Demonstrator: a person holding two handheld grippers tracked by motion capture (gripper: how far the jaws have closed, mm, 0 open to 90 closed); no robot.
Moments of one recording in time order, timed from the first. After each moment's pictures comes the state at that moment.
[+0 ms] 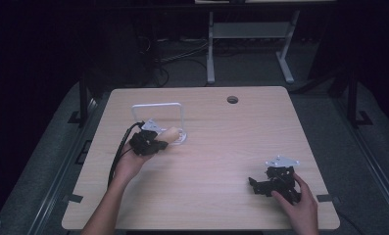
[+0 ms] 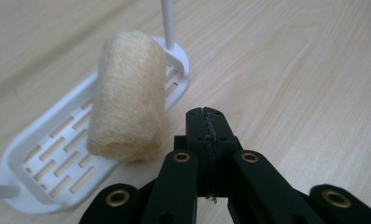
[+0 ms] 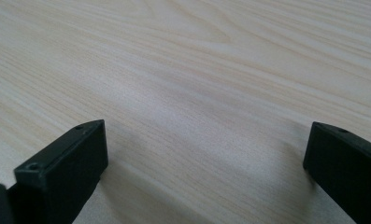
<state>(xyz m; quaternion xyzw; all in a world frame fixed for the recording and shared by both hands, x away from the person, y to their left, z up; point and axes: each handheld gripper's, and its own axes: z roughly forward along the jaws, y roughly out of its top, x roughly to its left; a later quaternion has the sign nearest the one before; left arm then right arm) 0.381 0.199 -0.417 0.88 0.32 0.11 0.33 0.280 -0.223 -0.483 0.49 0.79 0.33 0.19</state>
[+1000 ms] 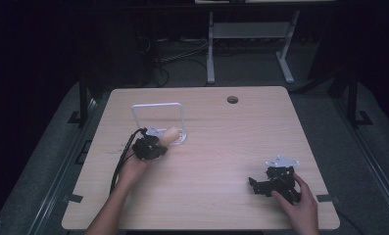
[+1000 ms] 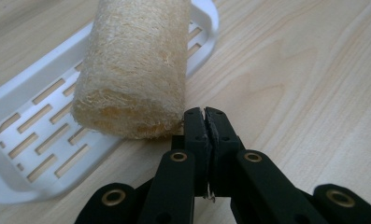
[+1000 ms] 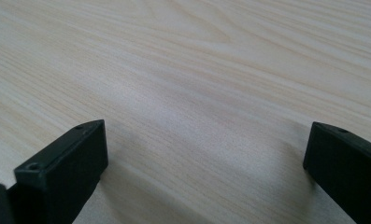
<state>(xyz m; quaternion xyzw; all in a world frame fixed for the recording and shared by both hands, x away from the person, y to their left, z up) 0.391 0.203 -0.451 0.88 0.35 0.11 0.30 0.280 -0.223 -0.483 0.49 0.79 0.33 0.19</state>
